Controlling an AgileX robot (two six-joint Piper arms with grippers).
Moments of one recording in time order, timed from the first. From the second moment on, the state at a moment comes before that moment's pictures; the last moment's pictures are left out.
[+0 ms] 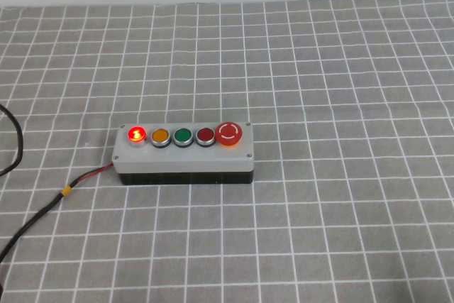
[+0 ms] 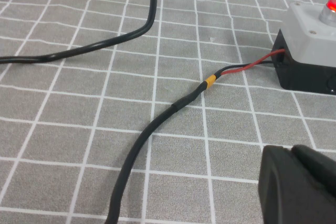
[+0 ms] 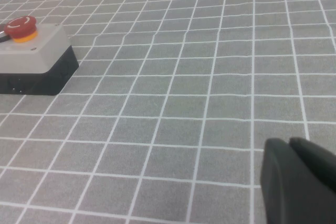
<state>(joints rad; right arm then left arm) 0.19 -0.01 0.03 0.29 0.34 -0.11 -0.05 -0.01 0.03 0.03 0.39 -0.10</state>
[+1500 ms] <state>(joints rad) 0.19 -0.01 0.03 0.29 0.34 -0.11 -0.05 -0.01 0.03 0.05 0.37 -0.10</state>
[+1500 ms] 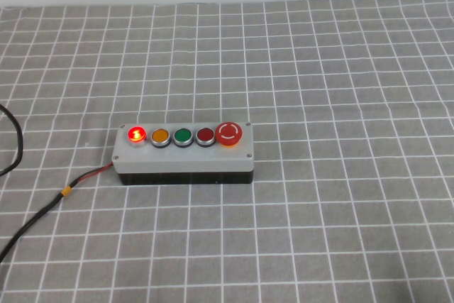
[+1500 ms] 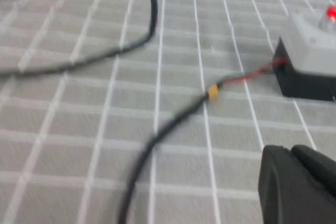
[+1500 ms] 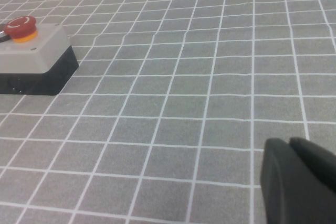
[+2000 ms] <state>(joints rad) 0.19 -0.01 0.03 0.29 0.34 -0.11 -0.05 -0.01 0.03 0.46 -0.05 -0.10</state>
